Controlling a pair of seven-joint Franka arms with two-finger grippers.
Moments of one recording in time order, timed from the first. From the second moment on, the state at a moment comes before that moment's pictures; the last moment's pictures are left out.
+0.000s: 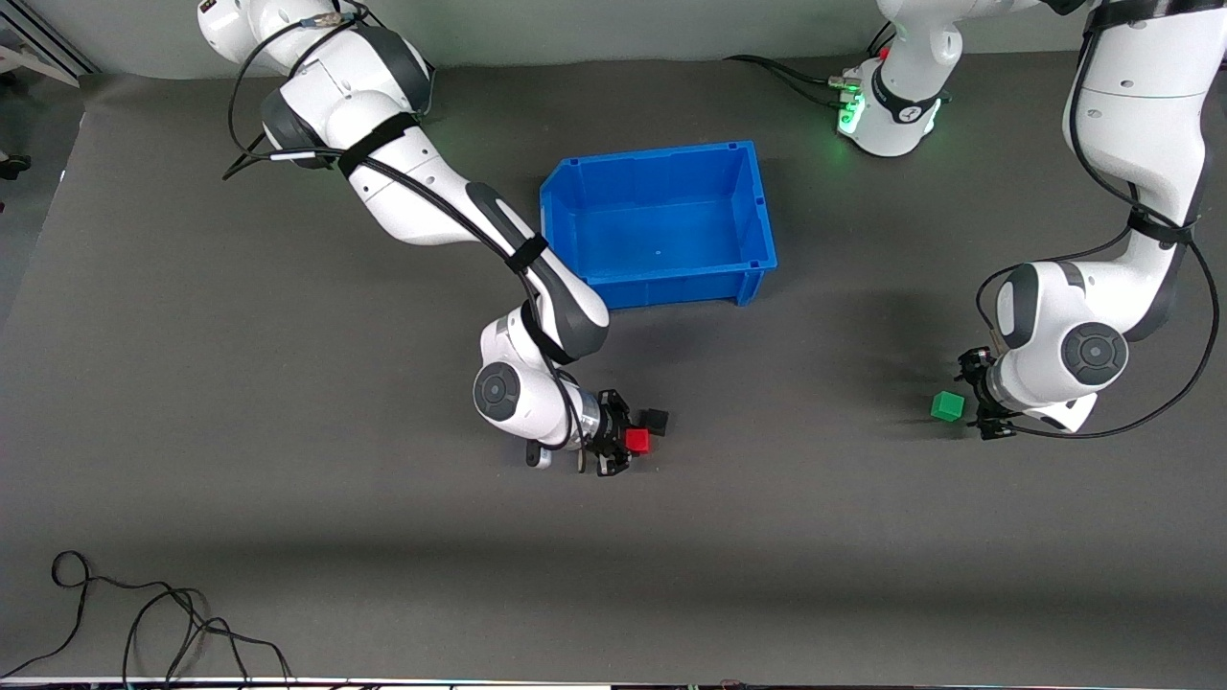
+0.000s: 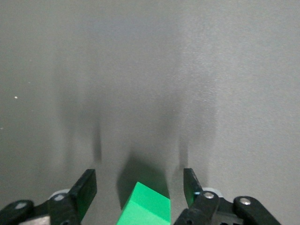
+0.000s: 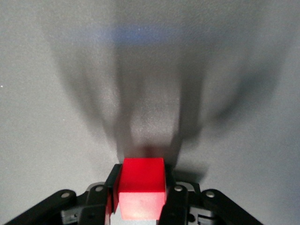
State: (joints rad) left arm 0.08 0.51 -0.02 -2.01 0.15 2.45 -1.76; right arm 0.57 1.09 0.05 -1.11 0.48 2.42 1.86
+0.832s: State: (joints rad) left arm 0.06 0.54 -0.03 -2.02 0.16 2.53 -1.51; right arm 0.56 1.09 0.04 -1.08 0.32 2.30 1.86
